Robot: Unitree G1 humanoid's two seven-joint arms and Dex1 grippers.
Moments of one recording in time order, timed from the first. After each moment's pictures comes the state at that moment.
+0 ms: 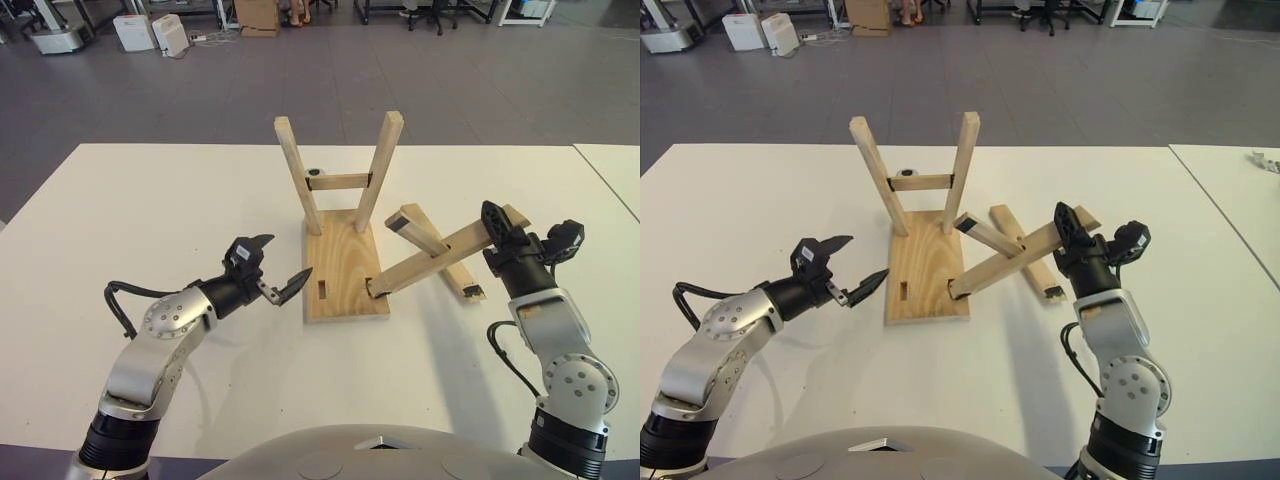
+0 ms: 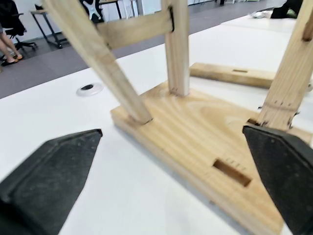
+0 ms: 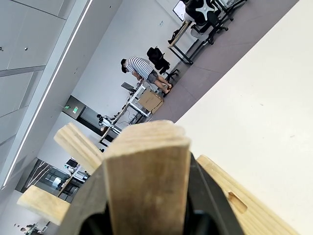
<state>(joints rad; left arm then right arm) 0.11 0.51 -0.06 -0.46 -0.34 0.45 -0.53 0.07 -0.11 -0.38 -0.49 1.17 0.54 -0.15</state>
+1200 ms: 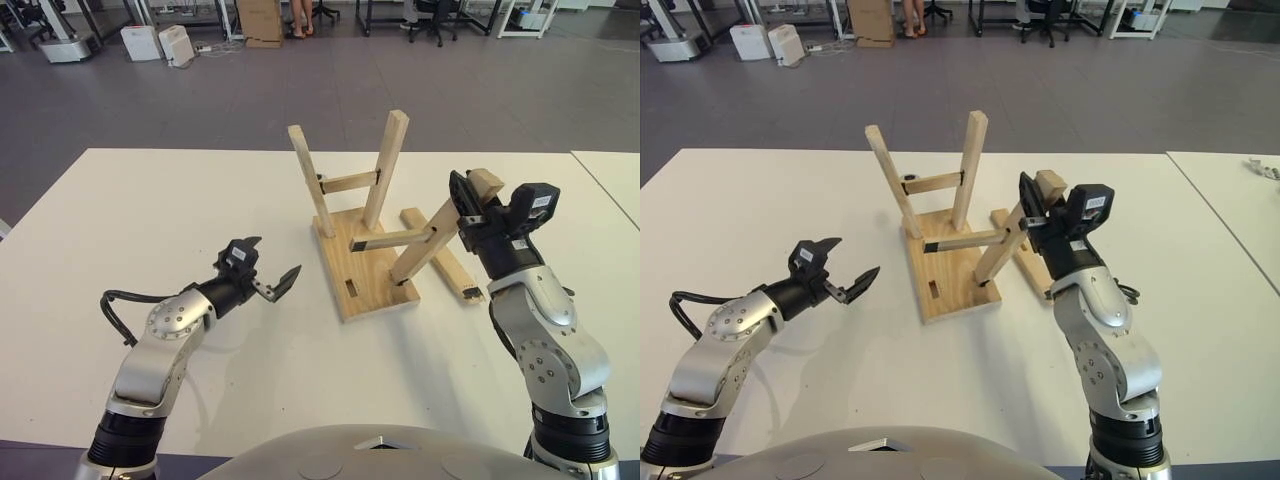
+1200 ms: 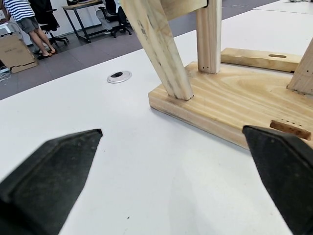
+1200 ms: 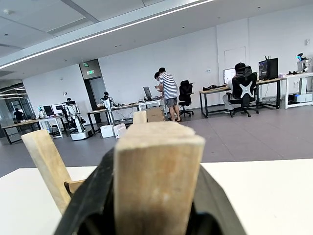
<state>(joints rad) 0.10 0.47 -0.05 -0.40 -0.26 0.43 -0.49 0.02 -0.33 -0.03 -0.61 0.58 0.41 -0.04</state>
